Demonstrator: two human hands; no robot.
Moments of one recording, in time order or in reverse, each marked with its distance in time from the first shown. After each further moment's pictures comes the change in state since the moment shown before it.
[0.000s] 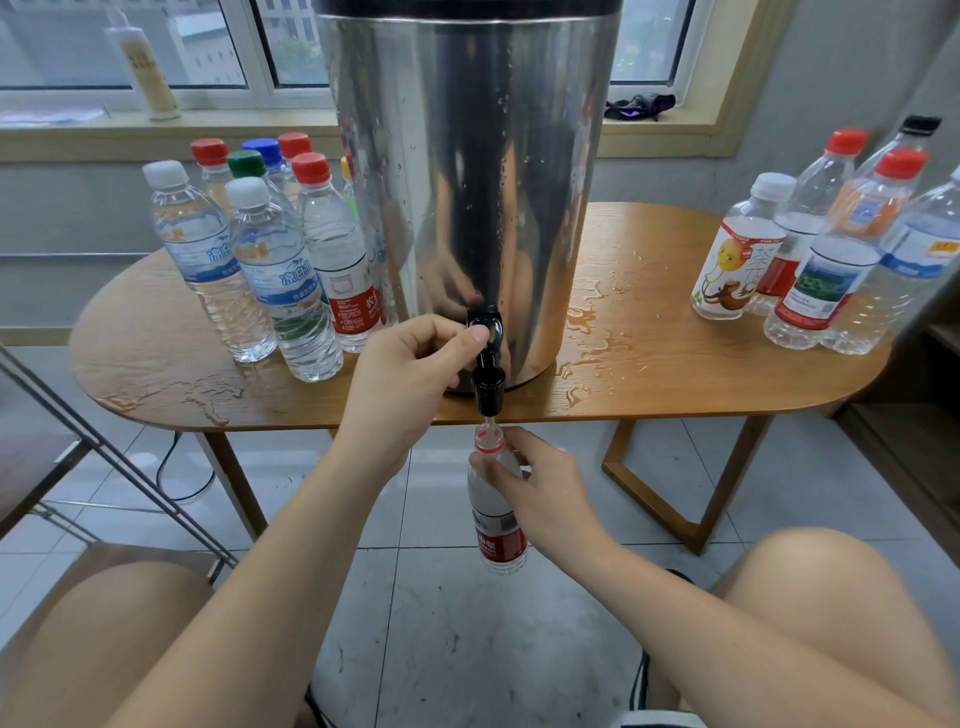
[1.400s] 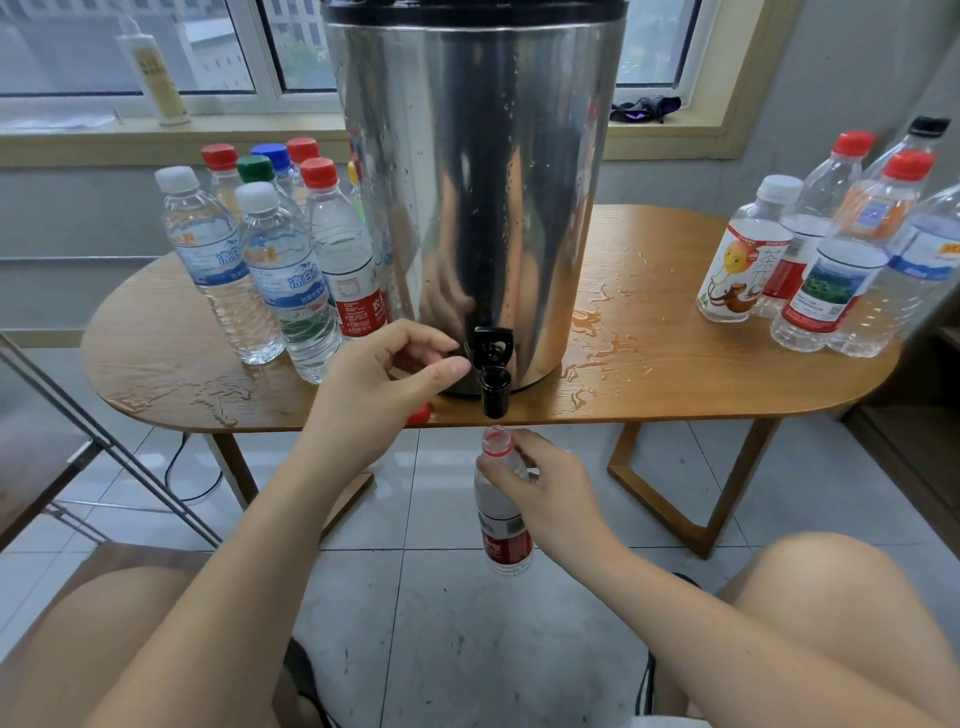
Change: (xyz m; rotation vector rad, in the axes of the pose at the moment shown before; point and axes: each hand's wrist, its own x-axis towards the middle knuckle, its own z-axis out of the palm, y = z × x) left_hand -0.002 -0.015 -0.038 0.157 -0.072 0.165; right_hand -0.005 -0.002 -0.002 0.023 0.026 -0.060
